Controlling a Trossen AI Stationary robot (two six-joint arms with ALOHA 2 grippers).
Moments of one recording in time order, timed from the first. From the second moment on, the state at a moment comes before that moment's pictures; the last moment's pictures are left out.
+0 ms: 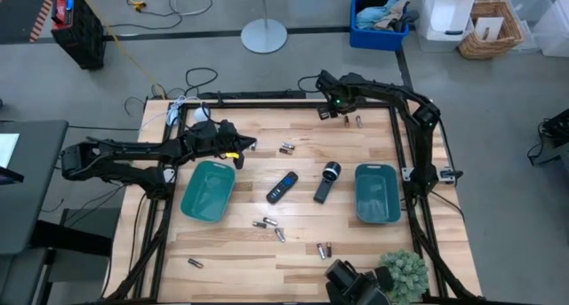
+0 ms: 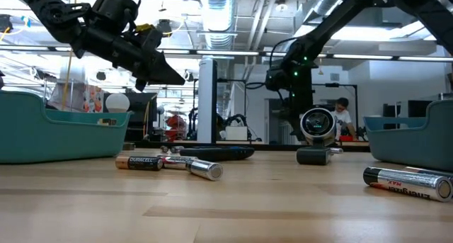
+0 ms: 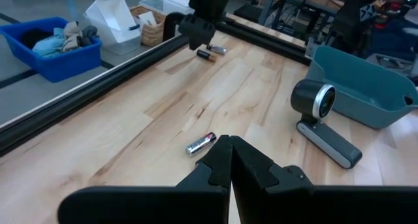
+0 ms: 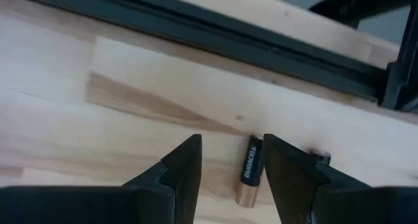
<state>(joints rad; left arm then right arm) 0.40 1.15 0.46 0.40 0.00 -0.18 -0.78 2.01 1.48 -0.91 0.26 0.51</state>
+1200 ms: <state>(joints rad) 0.40 1.15 0.46 0.38 0.00 -0.18 -0.80 2.02 1.43 -0.95 0.31 0.52</state>
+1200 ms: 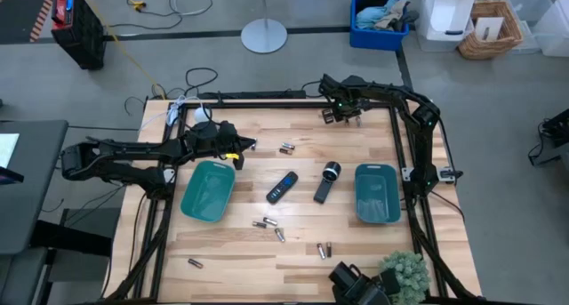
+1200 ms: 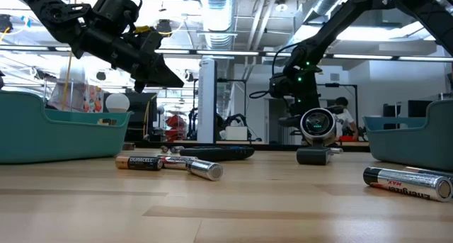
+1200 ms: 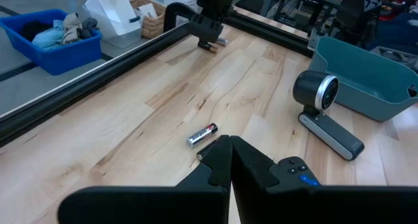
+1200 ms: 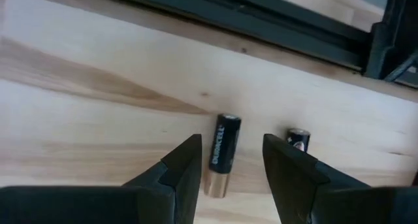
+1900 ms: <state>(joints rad) 0.40 1.15 0.46 0.37 0.00 -0.18 -0.79 2.02 1.43 -0.93 0.28 0.52</state>
